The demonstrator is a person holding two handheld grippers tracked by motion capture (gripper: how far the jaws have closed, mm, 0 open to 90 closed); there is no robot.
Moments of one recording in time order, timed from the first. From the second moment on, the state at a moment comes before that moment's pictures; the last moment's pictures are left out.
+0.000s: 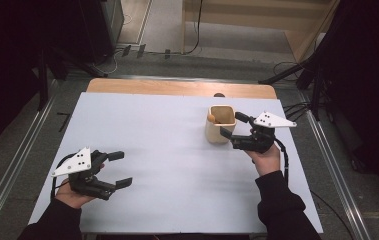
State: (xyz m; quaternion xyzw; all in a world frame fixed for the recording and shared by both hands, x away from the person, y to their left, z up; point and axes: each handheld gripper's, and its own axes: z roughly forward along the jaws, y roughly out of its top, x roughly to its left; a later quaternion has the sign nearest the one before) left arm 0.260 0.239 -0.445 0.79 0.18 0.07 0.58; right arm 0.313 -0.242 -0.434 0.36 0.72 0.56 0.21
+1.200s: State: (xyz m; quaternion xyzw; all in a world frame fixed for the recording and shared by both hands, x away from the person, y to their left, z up) left arm 0.258 0.245 -0.443 0.78 0.19 0.07 0.59; right arm 0.247 -0.248 -0.456 0.30 0.73 0.59 0.17
